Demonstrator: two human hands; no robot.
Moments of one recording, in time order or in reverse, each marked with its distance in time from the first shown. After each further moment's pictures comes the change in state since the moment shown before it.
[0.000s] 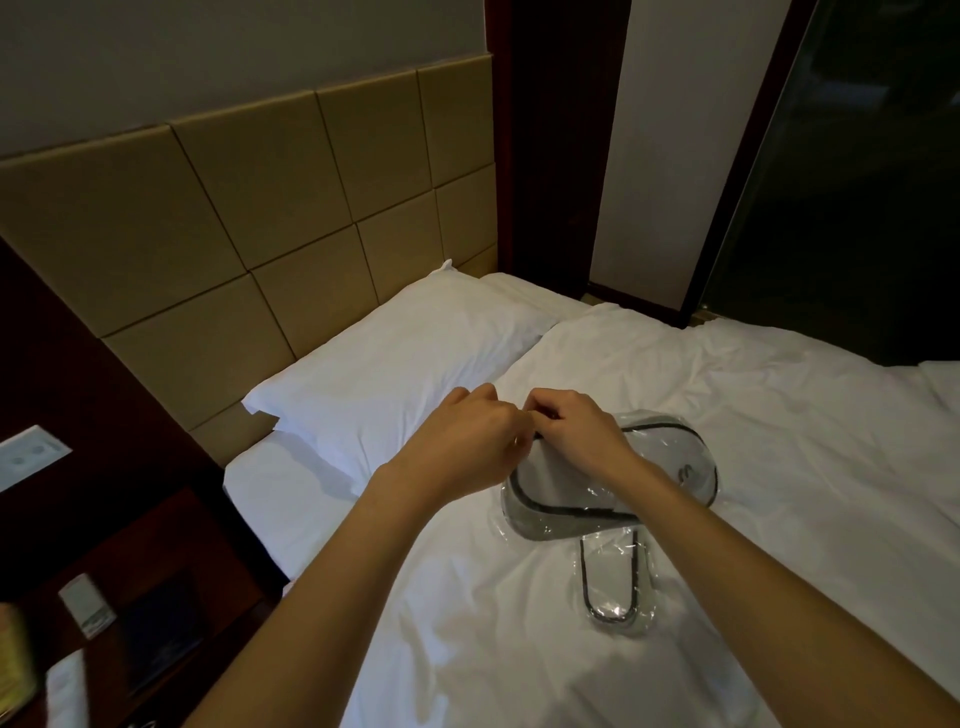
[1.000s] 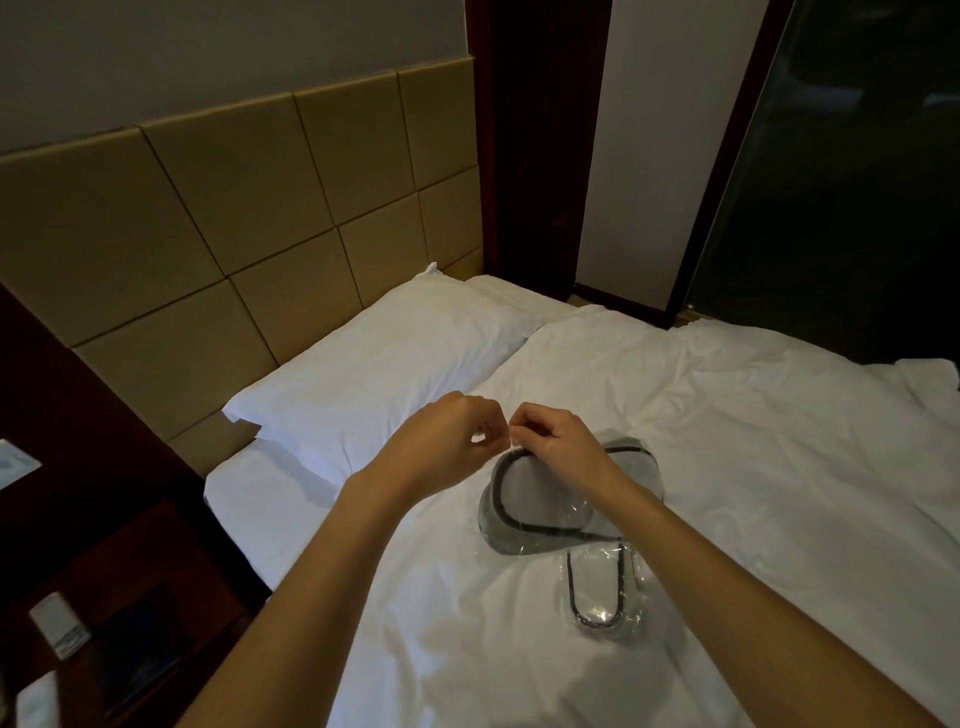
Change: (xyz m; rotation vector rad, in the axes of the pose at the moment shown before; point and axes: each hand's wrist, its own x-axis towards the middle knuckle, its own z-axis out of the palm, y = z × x) left_hand 0.012 -0.013 0.007 -0.318 -0.052 -0.210; right_hand -0.004 0.019 0.006 0.266 -0.020 -0.027
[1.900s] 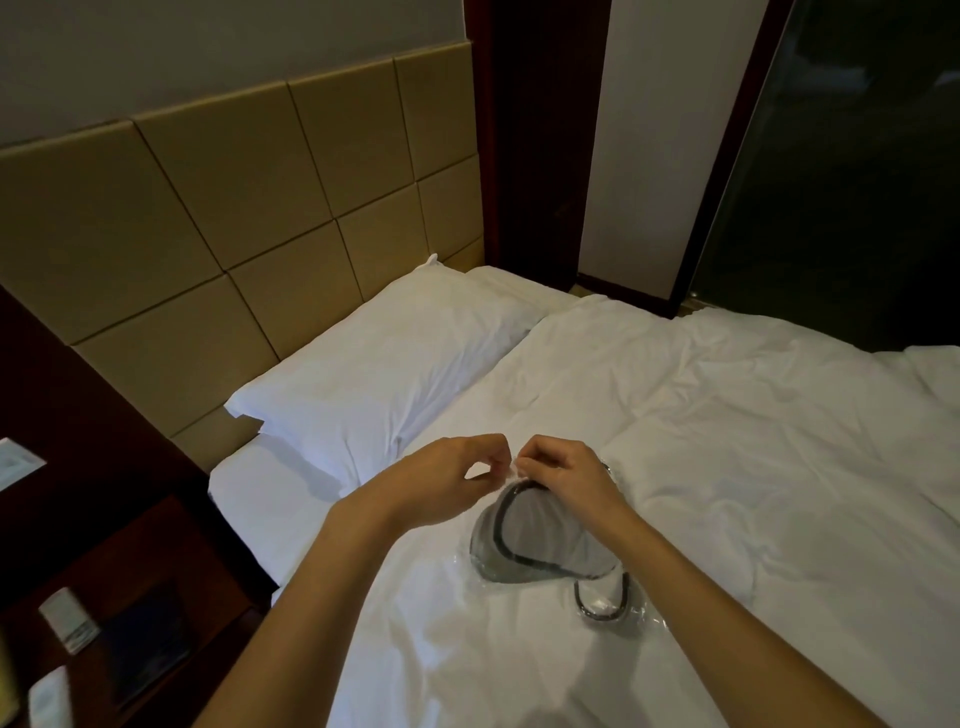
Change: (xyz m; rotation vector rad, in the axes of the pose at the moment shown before) left_hand -0.021 -0.010 0.011 -0.120 -0.264 -0.024; right_hand -0.026 0.019 0.018 0.265 0.028 0.073
